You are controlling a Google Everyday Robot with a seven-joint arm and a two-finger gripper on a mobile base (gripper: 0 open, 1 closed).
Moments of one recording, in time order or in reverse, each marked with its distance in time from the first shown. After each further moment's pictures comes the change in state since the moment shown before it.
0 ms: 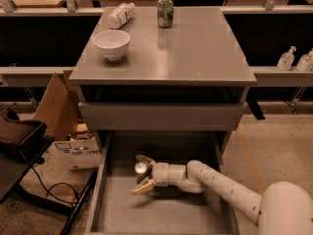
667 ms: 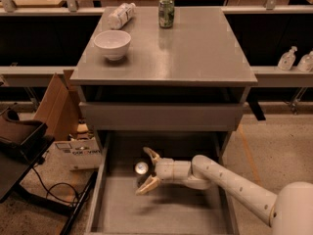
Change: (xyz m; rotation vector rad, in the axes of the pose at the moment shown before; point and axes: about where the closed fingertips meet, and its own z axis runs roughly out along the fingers) arm -0.033 0.006 -0.015 -0.007 0.023 -0.028
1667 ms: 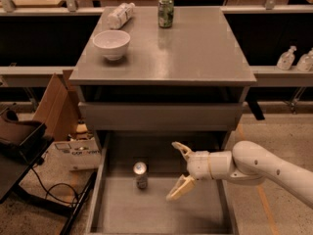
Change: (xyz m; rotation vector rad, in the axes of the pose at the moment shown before) arm -0.115 0.056 -0.136 0.062 0.350 -0.058
